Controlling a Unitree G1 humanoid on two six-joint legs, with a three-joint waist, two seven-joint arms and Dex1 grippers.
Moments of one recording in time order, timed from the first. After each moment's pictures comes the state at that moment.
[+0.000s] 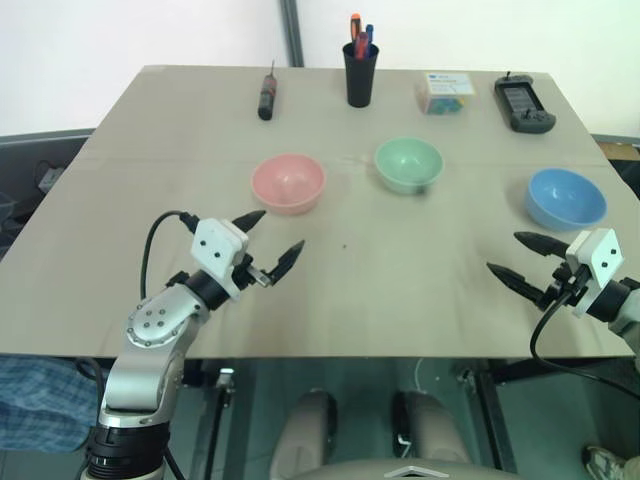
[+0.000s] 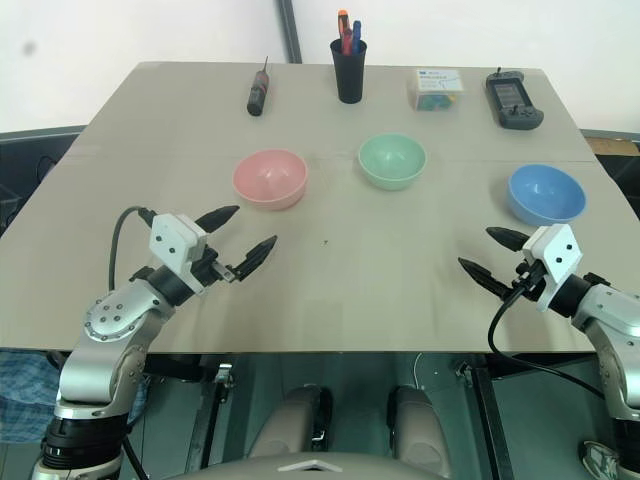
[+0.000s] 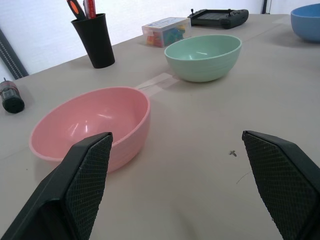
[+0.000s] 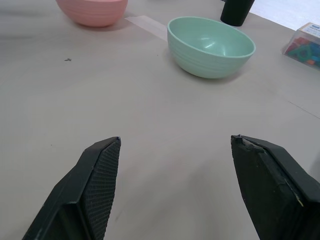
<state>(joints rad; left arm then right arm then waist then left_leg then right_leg) -0.03 0.51 0.15 -0.40 -0.29 0.23 -0.60 0.04 -0.70 -0.29 -0.25 0.41 0.21 0.86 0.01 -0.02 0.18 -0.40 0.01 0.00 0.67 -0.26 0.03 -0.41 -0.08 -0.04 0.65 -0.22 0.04</state>
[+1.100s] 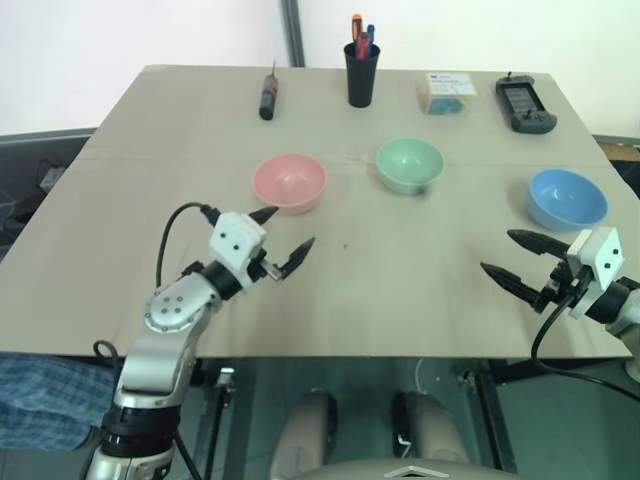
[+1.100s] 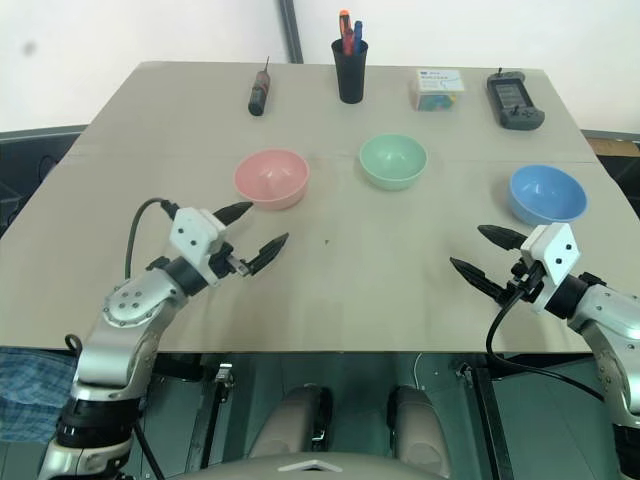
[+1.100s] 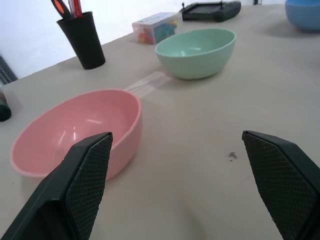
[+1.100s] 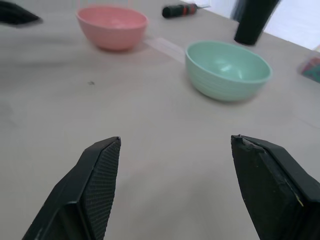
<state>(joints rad) -0.17 0.52 0.05 -0.29 -0.17 0.23 -0.57 0.05 -0.70 -0.30 -0.39 0.53 0.27 0.87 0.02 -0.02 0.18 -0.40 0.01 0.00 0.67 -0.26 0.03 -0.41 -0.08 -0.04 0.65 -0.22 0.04</state>
